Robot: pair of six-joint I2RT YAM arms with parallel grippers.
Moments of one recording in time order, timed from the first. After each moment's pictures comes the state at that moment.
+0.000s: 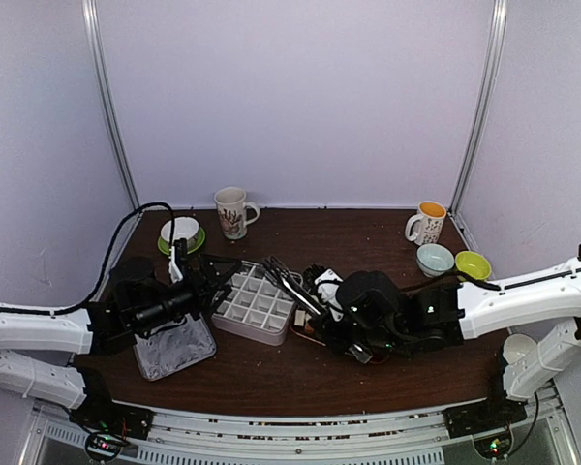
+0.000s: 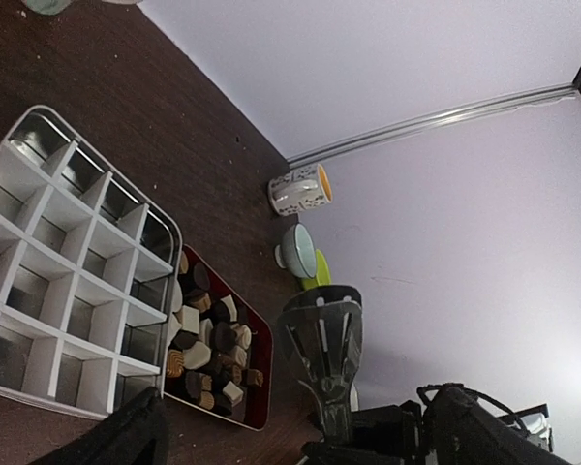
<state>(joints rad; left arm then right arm) -0.89 1.07 0.43 0.51 -0.04 -1.23 1.24 1.43 0.93 -0.18 0.38 0.32</state>
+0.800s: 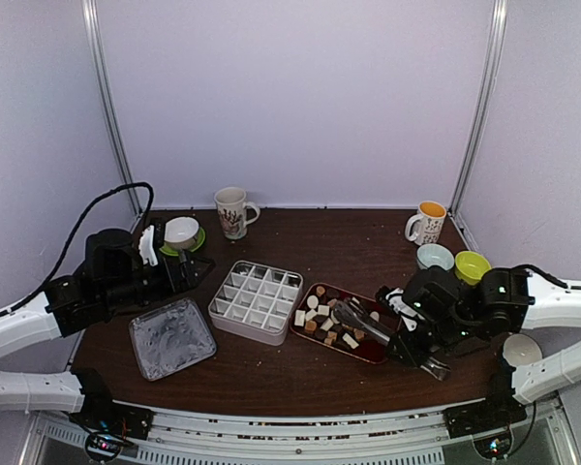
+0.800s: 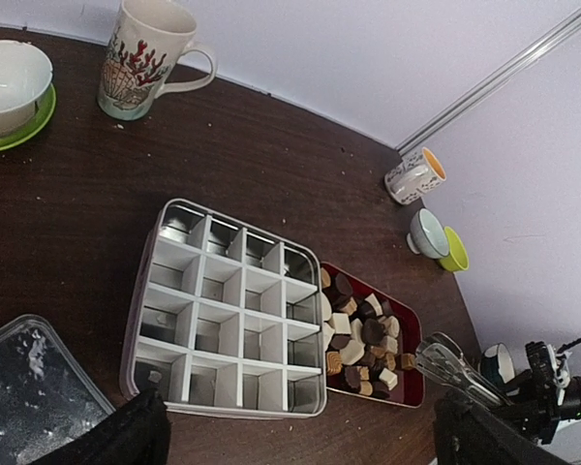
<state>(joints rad) -0.73 0.85 0.63 -0.15 -0.01 -0.76 1.11 1.06 0.82 -0.83 0.12 0.50</state>
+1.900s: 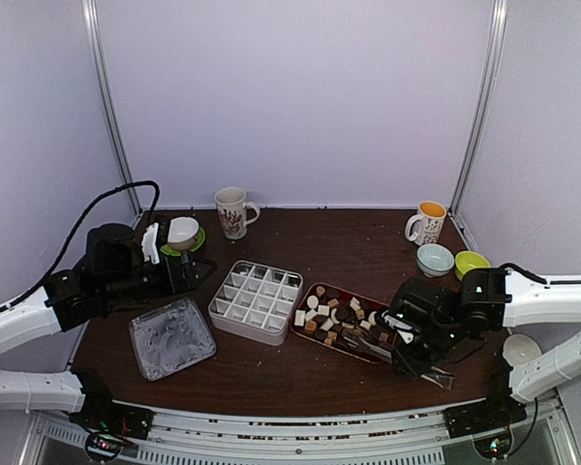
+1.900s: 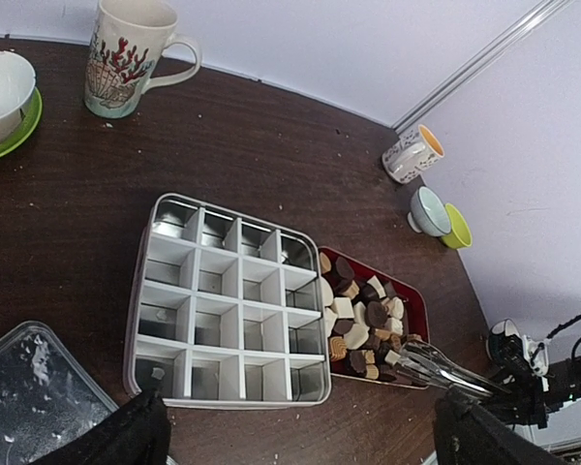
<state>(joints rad) -0.71 0.87 0.67 -0.20 0.05 -0.69 1.10 1.18 0.83 -0.97 0.04 0.52</state>
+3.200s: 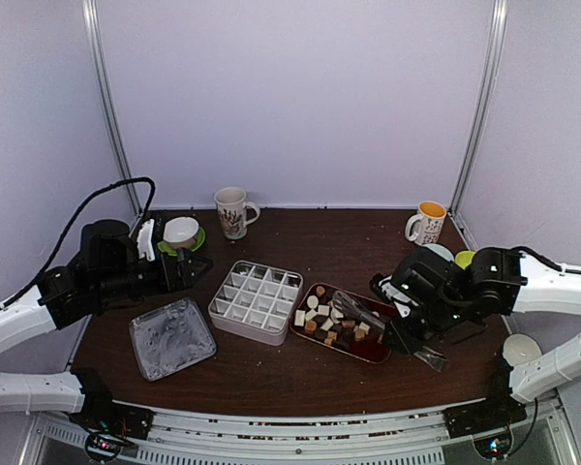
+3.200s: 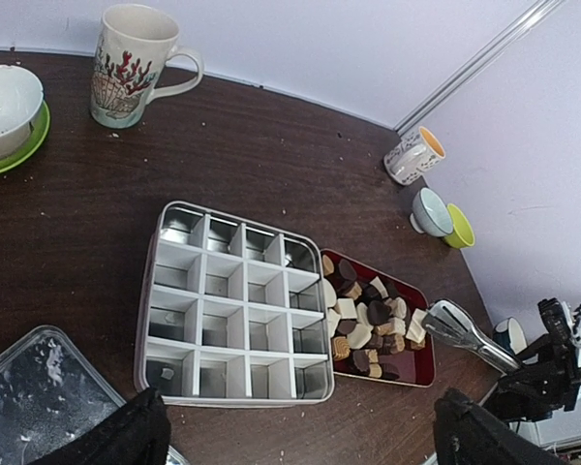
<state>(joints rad) -0.70 0.85 0.70 -0.26 0.04 -0.66 1.09 1.16 0.97 -0.94 0.12 0.52</state>
